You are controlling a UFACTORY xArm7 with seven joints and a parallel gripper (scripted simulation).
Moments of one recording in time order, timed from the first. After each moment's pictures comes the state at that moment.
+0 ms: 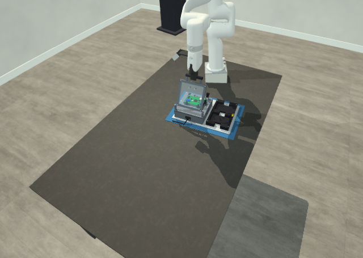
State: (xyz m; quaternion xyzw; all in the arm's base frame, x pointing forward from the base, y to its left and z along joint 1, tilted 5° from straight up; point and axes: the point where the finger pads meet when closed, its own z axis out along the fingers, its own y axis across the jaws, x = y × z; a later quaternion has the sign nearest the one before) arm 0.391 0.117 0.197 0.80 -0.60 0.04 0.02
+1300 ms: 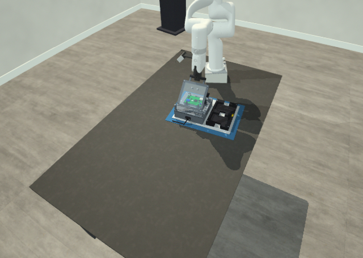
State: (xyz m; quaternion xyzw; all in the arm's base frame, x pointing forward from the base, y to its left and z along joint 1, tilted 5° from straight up) arm 0.334 0.097 0.150 0.80 -0.60 0.04 0.02
